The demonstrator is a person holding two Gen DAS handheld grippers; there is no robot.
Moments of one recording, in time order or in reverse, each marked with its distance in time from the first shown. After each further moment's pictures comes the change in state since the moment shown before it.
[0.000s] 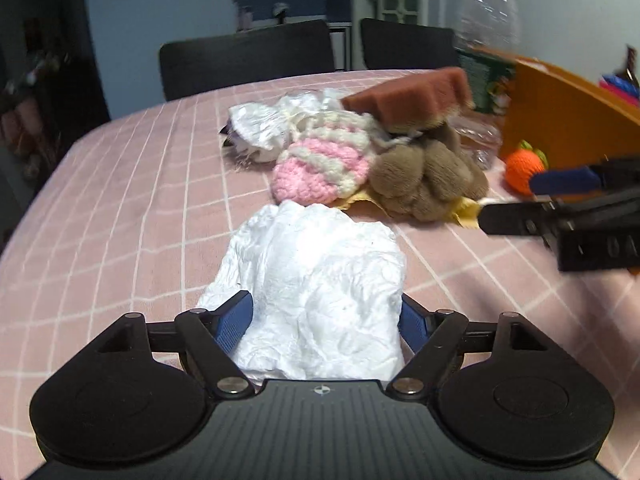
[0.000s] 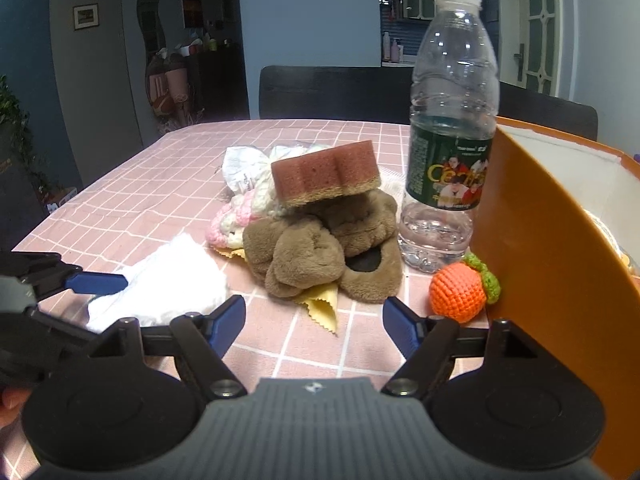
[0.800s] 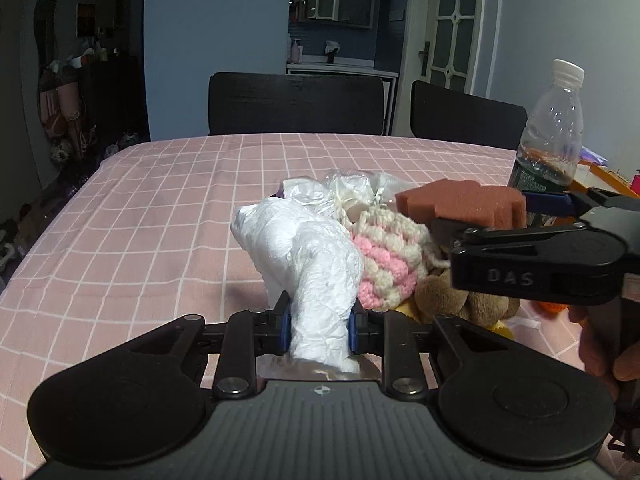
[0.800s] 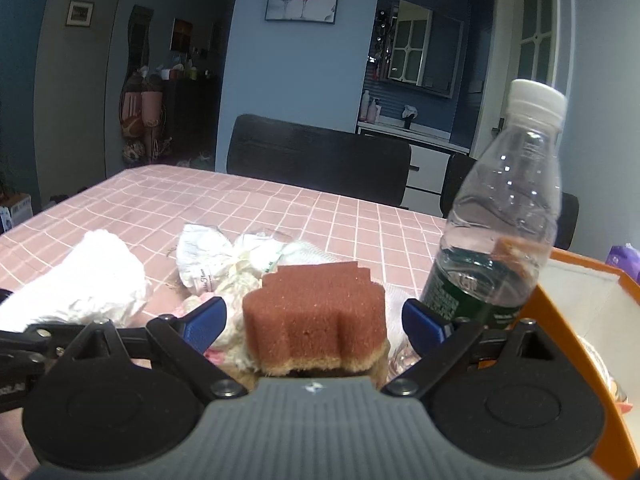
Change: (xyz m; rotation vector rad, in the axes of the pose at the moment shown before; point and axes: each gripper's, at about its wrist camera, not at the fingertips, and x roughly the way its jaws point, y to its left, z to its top) left arm -0.005 0.037 0.047 -0.218 -0.113 0.051; right arm 0.059 0.023 0.064 -0.129 -0.154 -0.173
